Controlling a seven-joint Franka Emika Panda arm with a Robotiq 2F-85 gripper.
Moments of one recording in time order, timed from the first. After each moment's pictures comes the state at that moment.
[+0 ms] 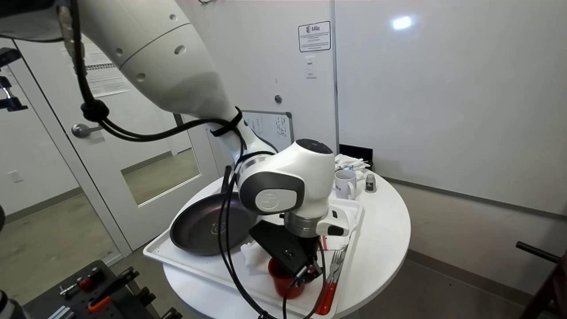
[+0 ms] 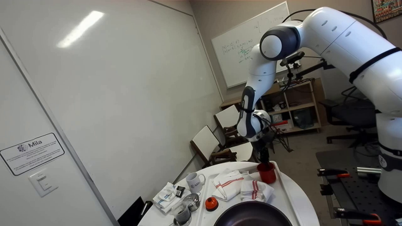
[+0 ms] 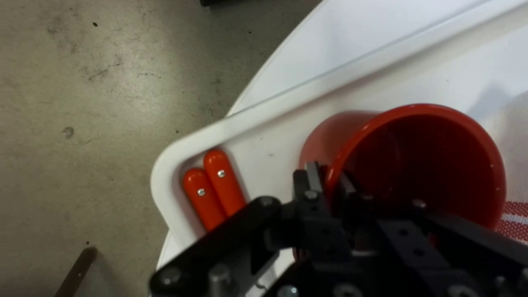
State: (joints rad) arm -0.45 0.59 -0.12 -2.14 0.17 2.54 -0.47
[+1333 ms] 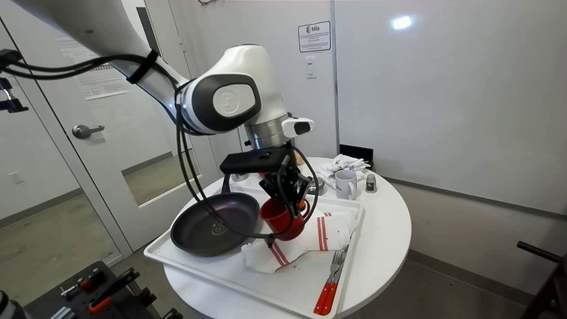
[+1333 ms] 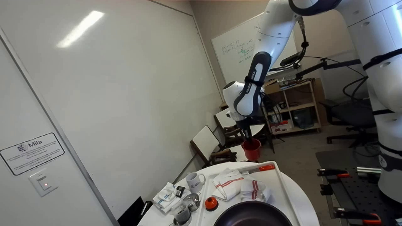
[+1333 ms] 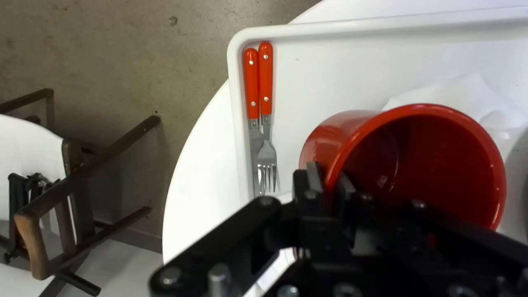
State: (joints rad) arm -0.24 0.15 -0.20 -2.32 -0.27 2.54 -0.34
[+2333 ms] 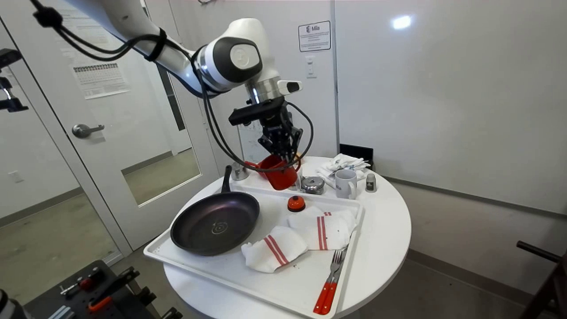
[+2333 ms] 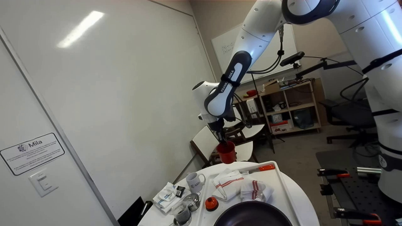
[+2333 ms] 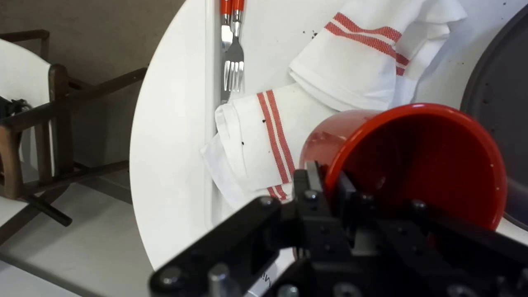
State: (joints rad) arm -0.13 0.26 -0.10 -2.01 -0.26 2.31 -0.28
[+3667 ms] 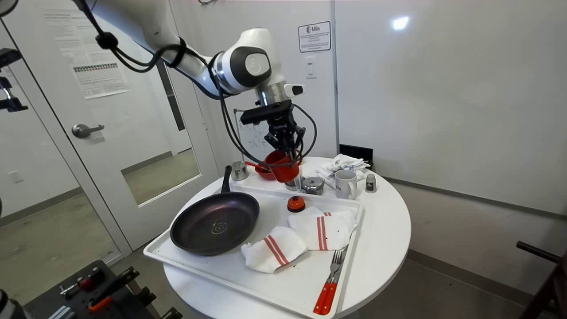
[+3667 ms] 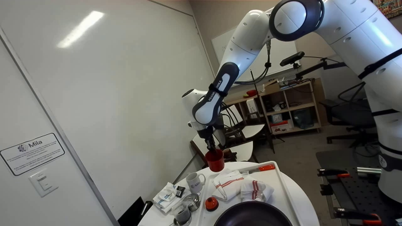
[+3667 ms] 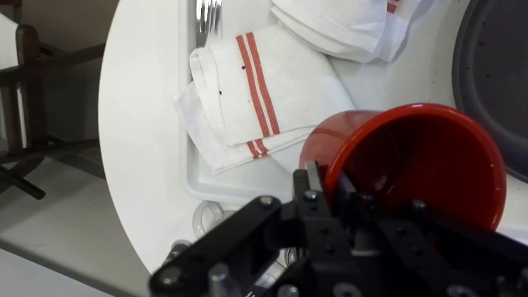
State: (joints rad) arm -0.12 0.41 -0.05 -1.82 -0.21 2.29 -0.28
